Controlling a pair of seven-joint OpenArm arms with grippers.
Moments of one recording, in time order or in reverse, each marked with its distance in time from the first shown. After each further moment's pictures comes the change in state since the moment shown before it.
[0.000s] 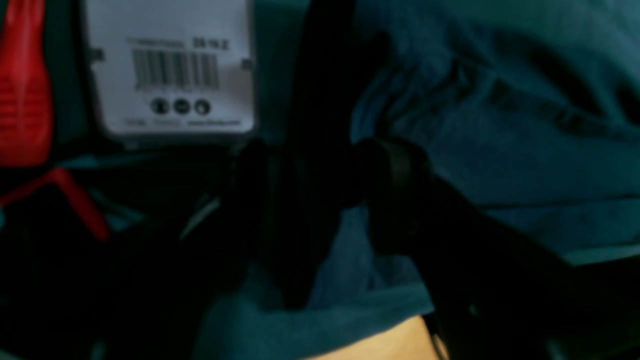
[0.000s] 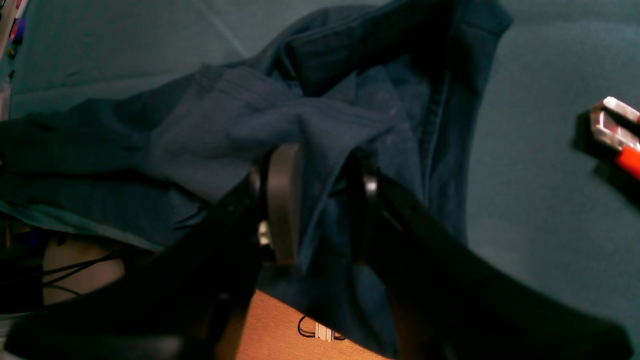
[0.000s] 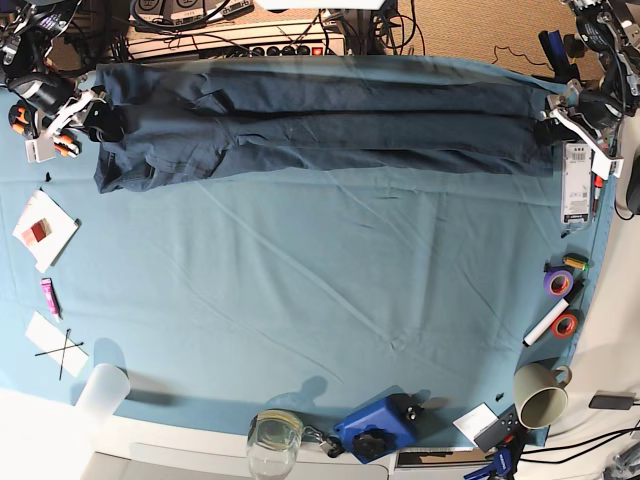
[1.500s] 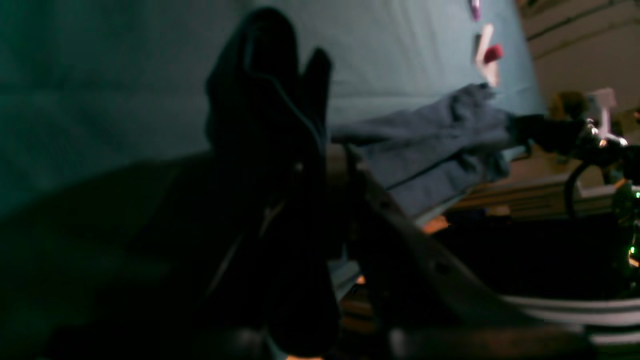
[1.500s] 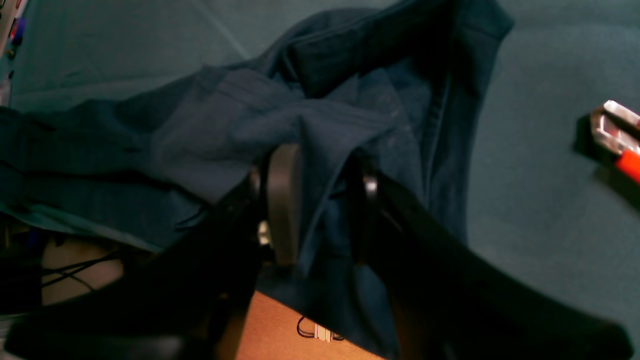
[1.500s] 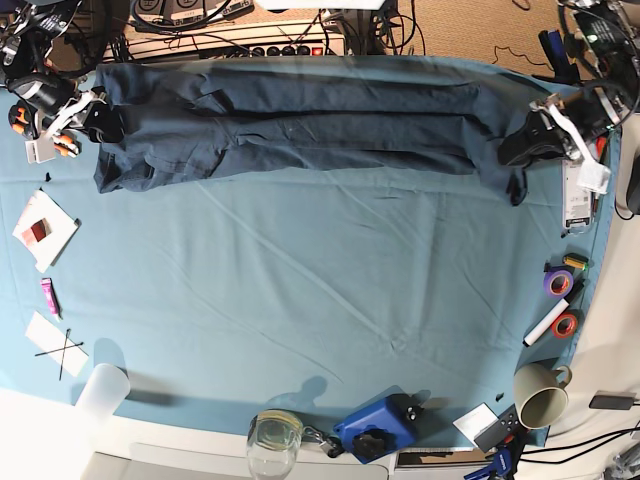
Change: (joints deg) left arm 0.3 2.5 0.7 7.5 -37.5 -12.4 10.1; right arm 0.2 0.0 0.0 0.0 -0.2 0.0 0.0
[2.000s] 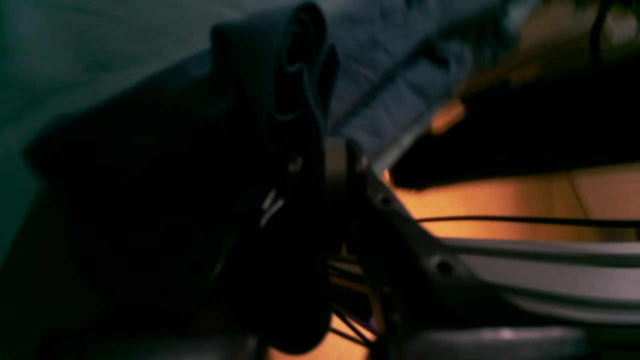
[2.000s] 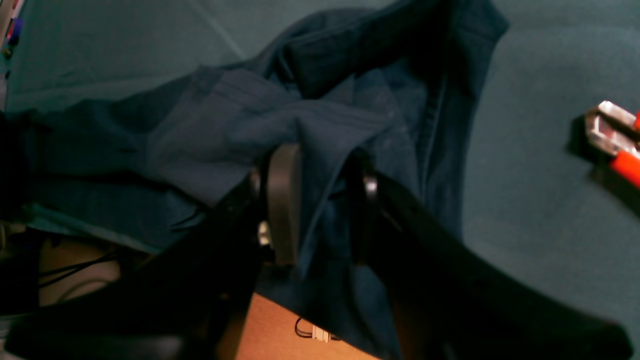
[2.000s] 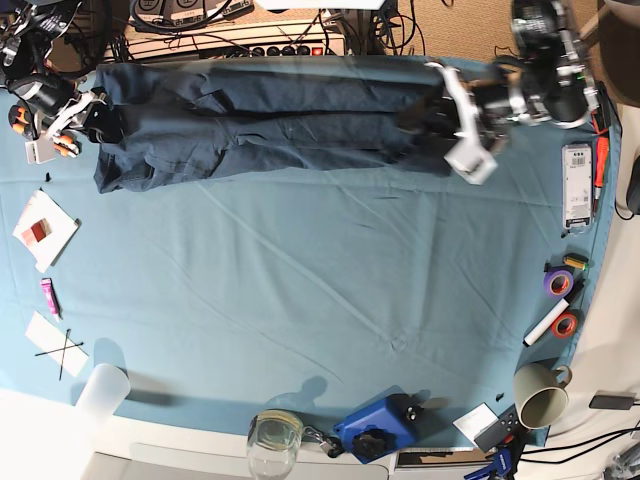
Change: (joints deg) left arm 1.8 4.8 26.4 13.6 21.0 -0.6 -1.4; right arm 0.3 0.0 0.0 0.0 -0.6 0.0 0.0
